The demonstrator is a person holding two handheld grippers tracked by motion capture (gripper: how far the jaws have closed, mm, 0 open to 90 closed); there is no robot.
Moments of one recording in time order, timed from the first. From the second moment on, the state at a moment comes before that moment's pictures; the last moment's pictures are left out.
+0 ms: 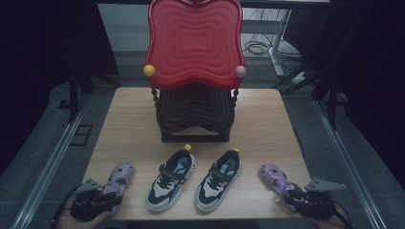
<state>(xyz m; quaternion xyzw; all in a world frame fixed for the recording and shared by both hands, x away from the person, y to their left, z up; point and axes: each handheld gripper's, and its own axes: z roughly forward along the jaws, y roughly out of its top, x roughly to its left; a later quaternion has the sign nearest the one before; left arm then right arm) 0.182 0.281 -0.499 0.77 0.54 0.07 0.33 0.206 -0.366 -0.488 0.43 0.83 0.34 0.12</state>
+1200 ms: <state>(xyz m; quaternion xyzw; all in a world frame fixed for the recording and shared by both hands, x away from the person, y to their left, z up) 0.182 0.306 -0.464 0.74 0.53 0.09 0.41 0.222 -0.359 -0.477 0.42 0.82 0.37 0.15</state>
